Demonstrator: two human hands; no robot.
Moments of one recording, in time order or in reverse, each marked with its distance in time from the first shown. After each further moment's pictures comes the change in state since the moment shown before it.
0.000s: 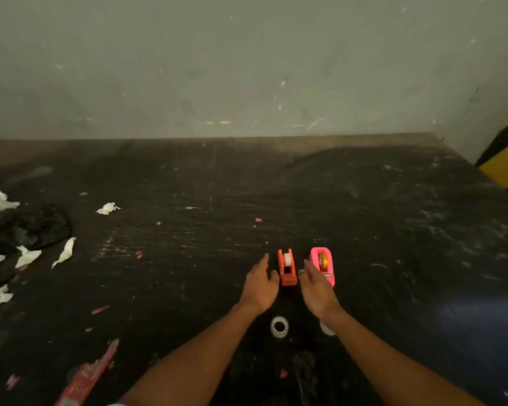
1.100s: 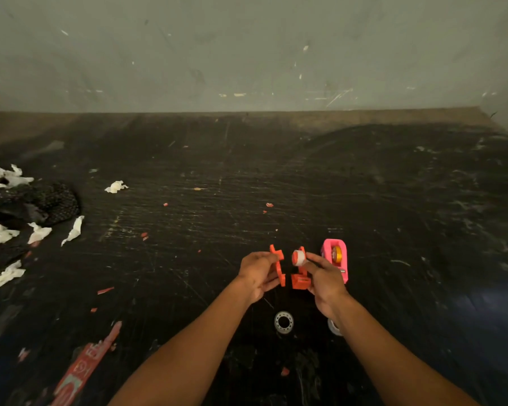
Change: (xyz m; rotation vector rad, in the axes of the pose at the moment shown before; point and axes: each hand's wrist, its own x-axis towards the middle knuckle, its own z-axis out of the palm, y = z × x) left_hand 0.021 0.010 -0.014 -0.751 0.058 -0.467; right_hand 0.049 0.017 0.010 0.650 -0.017 0.311
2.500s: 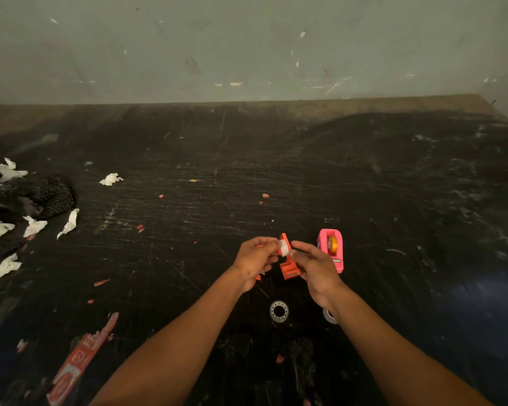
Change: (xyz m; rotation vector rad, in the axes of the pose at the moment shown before) left_hand -0.001 0.000 -0.002 0.172 -0.098 0.164; right_hand -0.008 -0.002 -0.005 -0.041 -0.166 -0.064
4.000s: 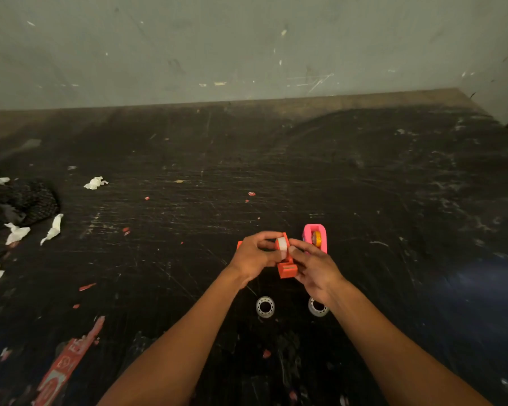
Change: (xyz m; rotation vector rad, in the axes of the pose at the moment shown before) left_hand -0.017 0.008 0.027 0.251 -0.144 0.199; right_hand -0.014 -0.012 -0.026 0.197 0.003 0.108
